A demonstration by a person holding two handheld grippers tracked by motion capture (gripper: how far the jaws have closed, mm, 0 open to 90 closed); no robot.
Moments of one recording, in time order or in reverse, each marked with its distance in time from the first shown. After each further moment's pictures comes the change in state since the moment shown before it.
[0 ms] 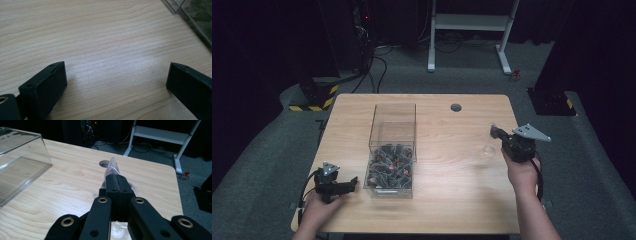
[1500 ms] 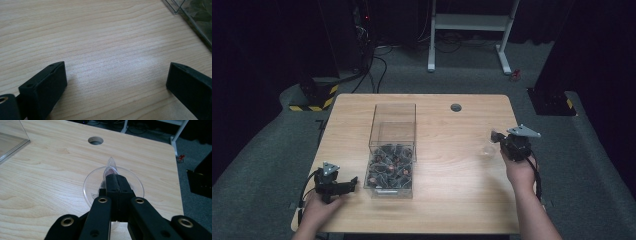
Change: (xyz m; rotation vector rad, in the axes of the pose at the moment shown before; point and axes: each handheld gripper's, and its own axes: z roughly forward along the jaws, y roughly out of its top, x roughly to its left) left arm 0.000 0.000 0.000 0.000 0.000 0.000; right arm -0.013 -0.020 0.034 0.145 -0.050 -0.014
